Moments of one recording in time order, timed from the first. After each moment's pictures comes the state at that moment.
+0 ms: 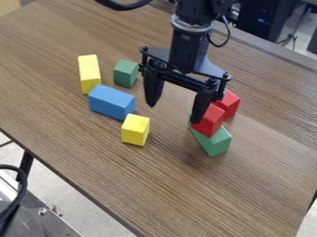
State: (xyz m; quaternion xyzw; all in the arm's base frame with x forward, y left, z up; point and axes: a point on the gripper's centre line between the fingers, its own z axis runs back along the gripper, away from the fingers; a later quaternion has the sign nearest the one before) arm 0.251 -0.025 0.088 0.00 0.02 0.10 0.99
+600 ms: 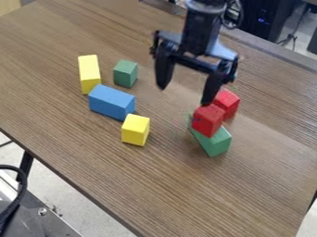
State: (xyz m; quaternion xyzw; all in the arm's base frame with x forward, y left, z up) arm 0.272 -0.025 0.103 0.01 0.03 0.10 0.99
